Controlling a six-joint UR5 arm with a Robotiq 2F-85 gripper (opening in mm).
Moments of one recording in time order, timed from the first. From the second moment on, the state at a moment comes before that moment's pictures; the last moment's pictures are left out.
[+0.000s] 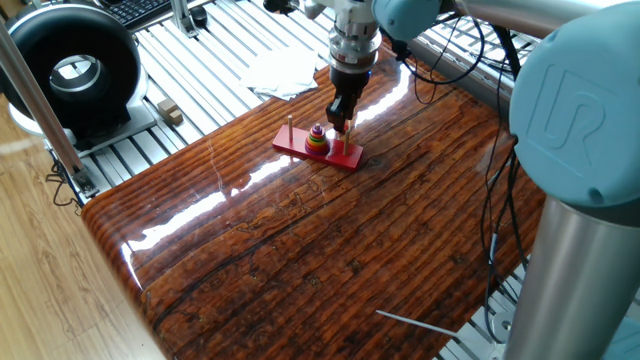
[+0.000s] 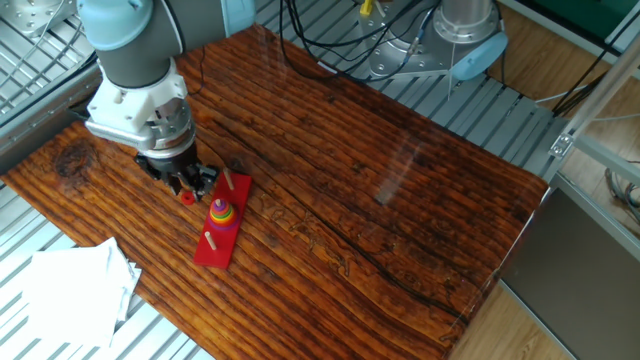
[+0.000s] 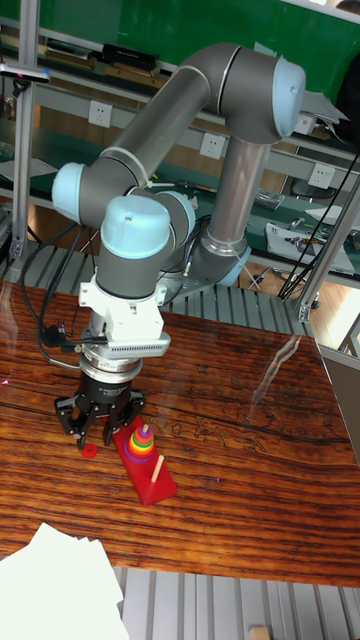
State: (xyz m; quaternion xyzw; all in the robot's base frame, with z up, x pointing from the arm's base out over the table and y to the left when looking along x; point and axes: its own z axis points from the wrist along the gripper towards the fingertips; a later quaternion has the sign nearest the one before) arm 0.602 -0.085 0.018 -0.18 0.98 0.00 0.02
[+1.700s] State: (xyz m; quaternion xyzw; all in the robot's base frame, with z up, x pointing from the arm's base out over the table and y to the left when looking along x) arm 0.593 -0.002 0.109 -0.01 1.00 0.00 0.04
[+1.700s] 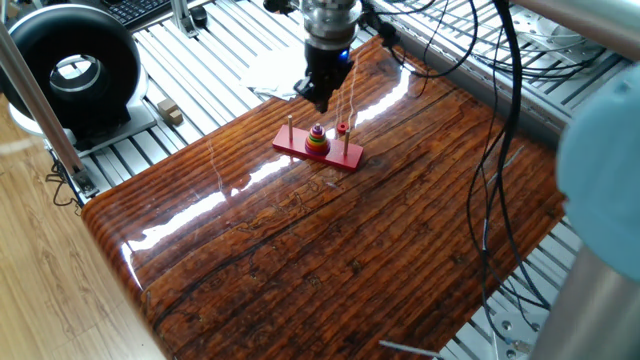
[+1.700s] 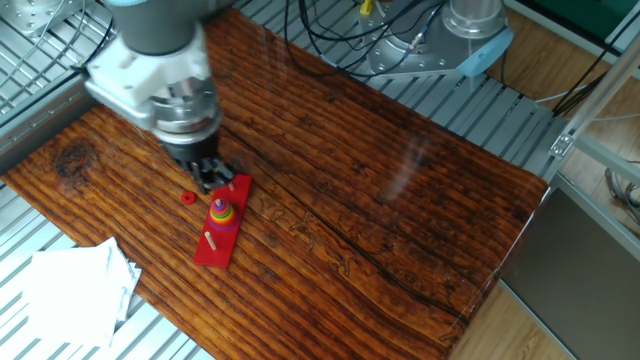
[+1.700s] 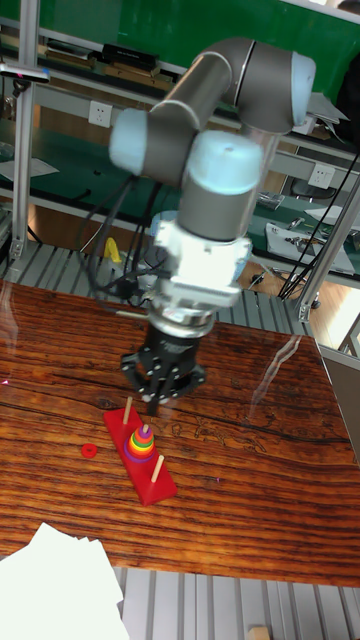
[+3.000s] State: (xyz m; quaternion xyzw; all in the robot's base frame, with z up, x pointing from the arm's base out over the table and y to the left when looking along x) arm 0.572 0.060 0.125 0.01 1.00 0.00 0.08
